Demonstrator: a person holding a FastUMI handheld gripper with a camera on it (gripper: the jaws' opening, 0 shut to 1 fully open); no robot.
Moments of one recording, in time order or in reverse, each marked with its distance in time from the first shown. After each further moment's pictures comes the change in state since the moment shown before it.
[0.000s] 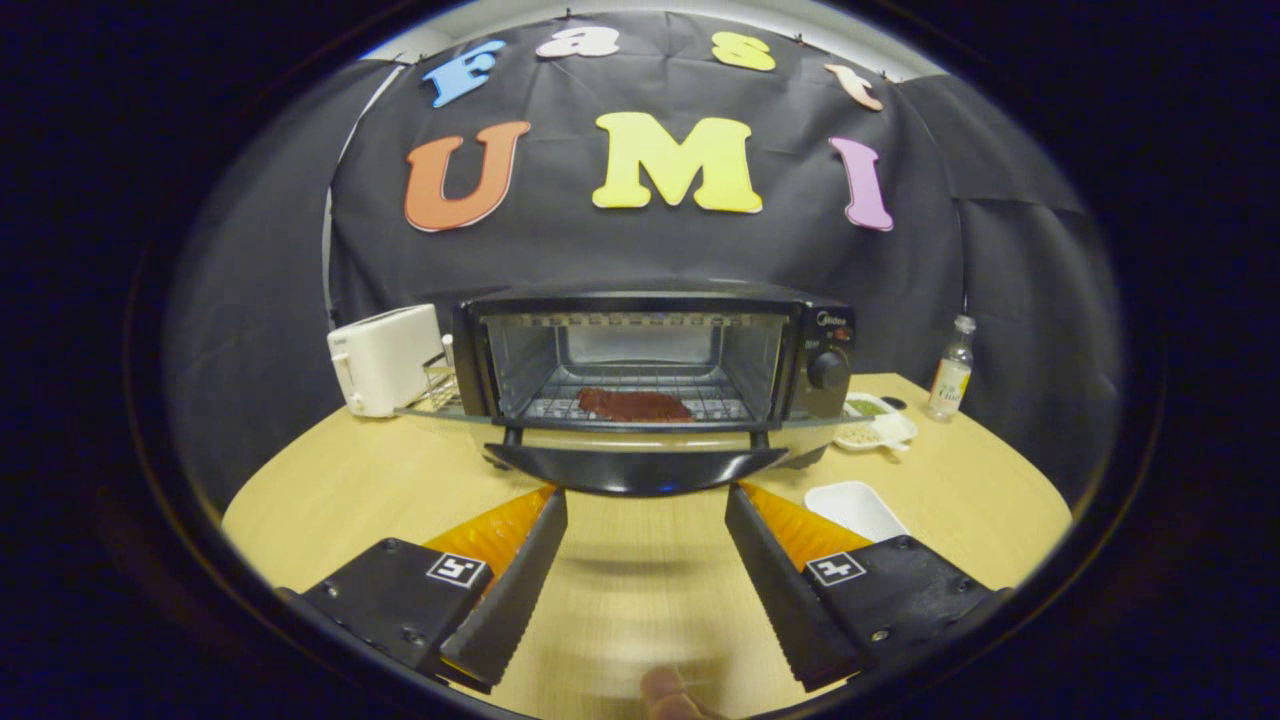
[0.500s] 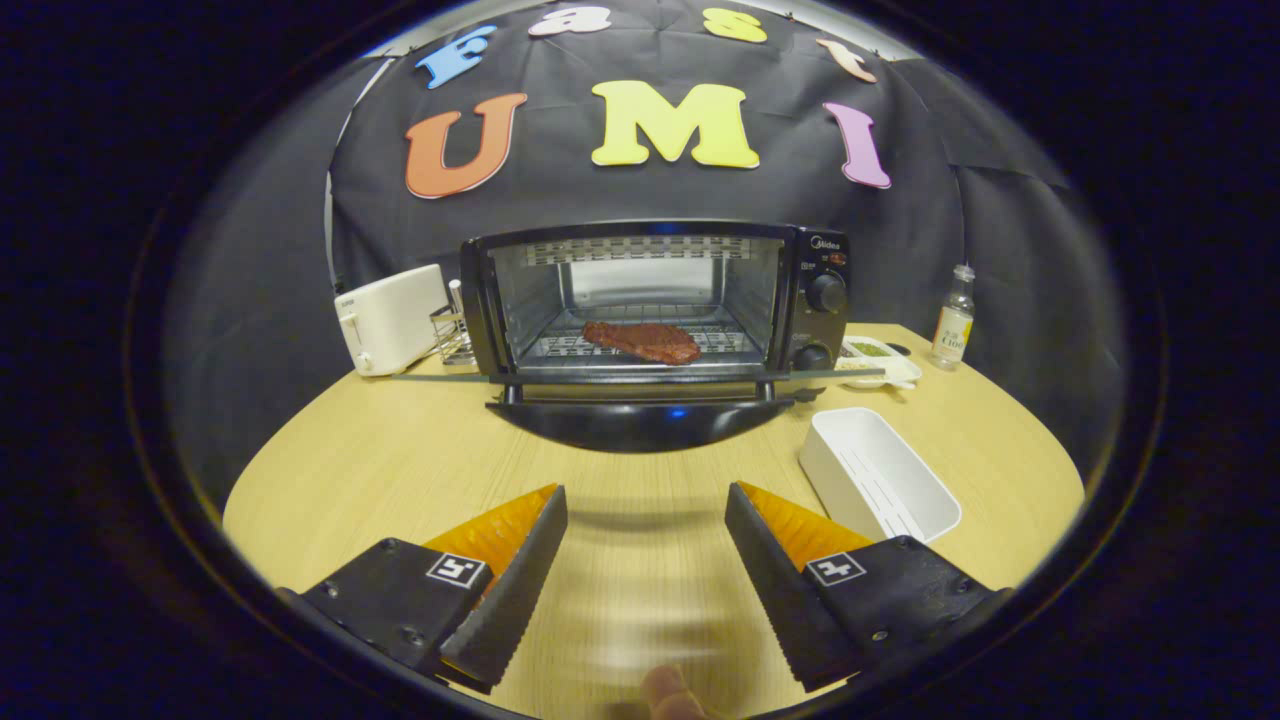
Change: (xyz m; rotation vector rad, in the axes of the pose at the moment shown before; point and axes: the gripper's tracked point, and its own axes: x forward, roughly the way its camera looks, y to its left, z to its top) arm -0.019 -0.003 -0.057 0.032 0.121 0.009
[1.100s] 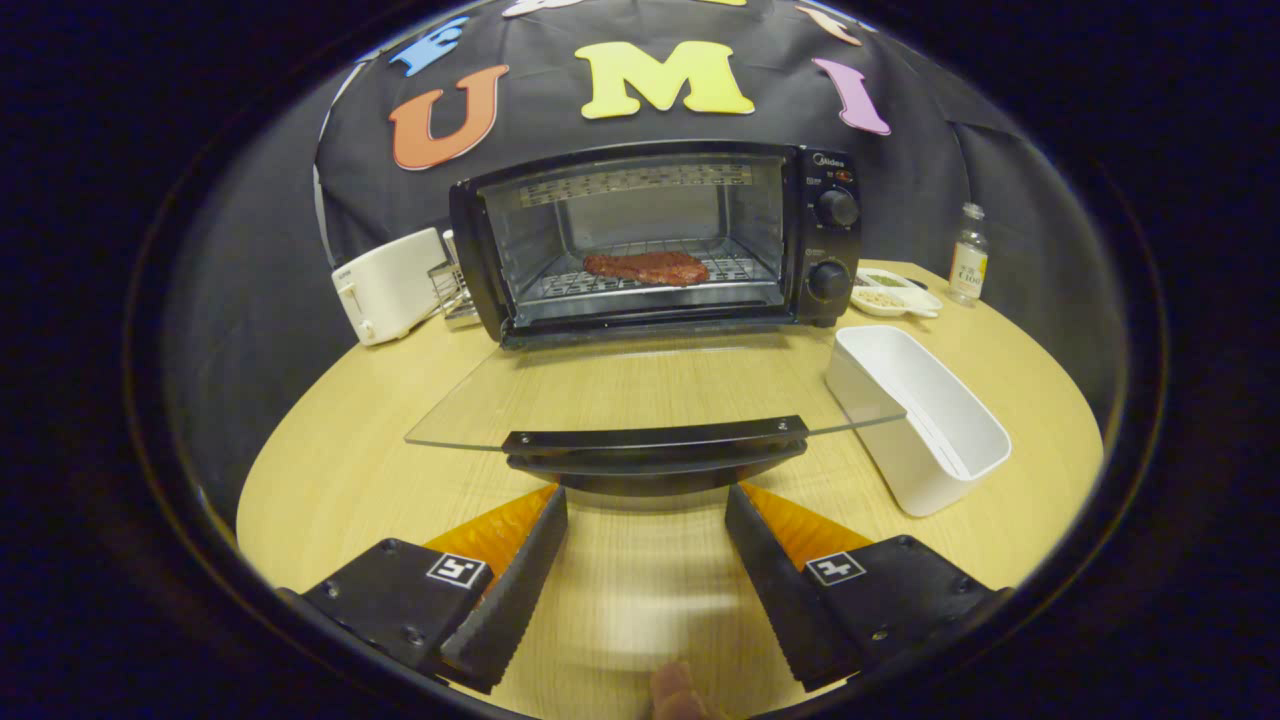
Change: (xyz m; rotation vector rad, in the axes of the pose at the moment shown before) arm 0.002 0.005 -0.045 0.063 0.134 0.040
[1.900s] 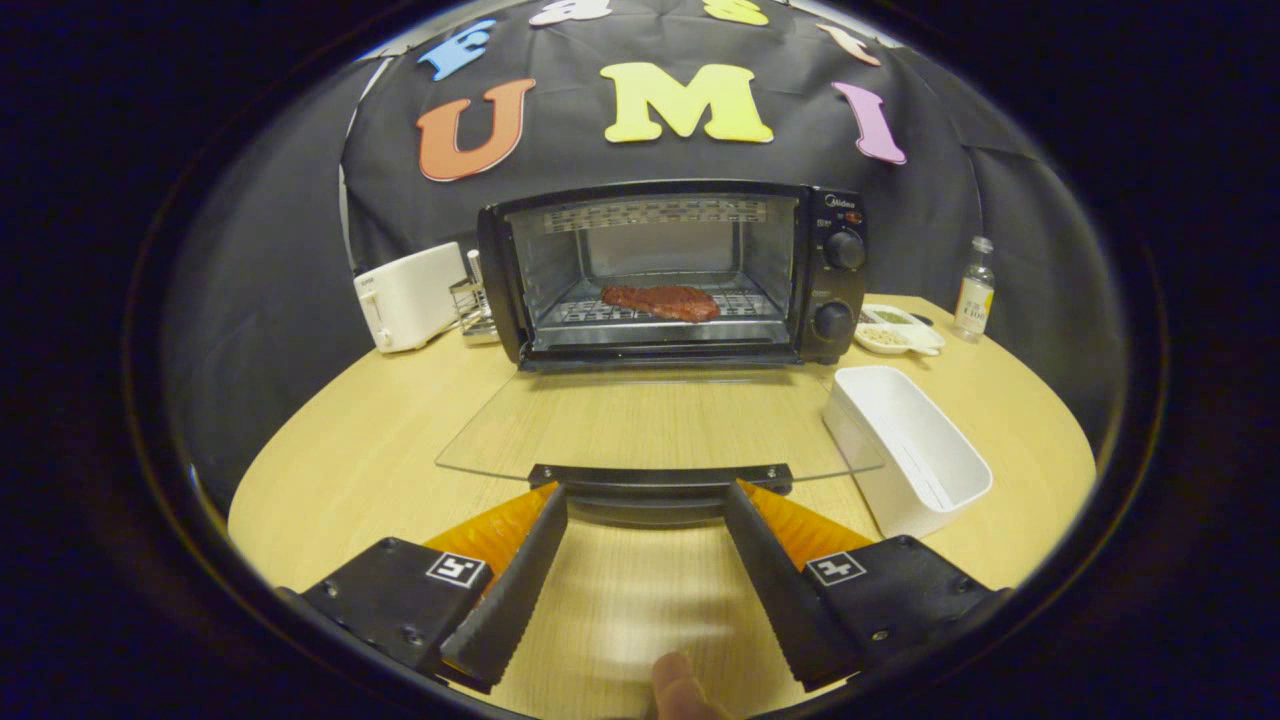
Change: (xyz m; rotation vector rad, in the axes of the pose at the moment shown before) arm -0.009 -0.002 0.014 -0.057 -0.064 0.024
